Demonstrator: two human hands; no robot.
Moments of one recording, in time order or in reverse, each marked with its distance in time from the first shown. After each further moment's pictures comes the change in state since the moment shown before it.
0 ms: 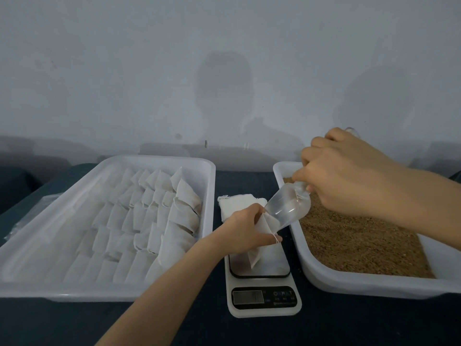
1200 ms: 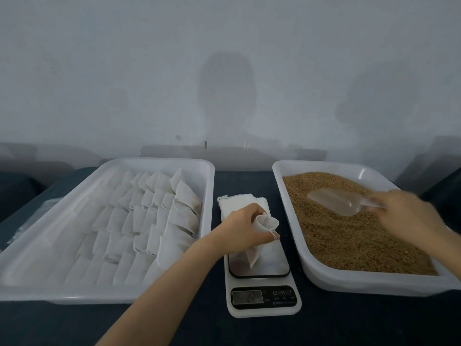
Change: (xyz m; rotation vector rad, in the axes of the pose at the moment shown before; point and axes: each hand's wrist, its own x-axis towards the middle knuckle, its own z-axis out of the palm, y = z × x) left_hand -0.002 0.001 -0.001 0.000 0.010 0.010; right_hand -0.084 0.046 0.180 0.533 -0.137 0.740
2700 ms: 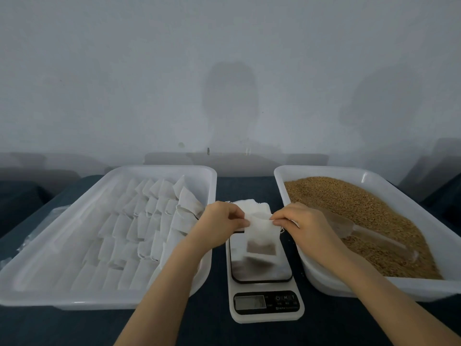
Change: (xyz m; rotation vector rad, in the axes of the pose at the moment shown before) left_hand -0.005 -0.005 -0.036 0.050 0.205 -0.045; right_hand -0.034 -0.149 0.010 0.740 0.083 -0.492
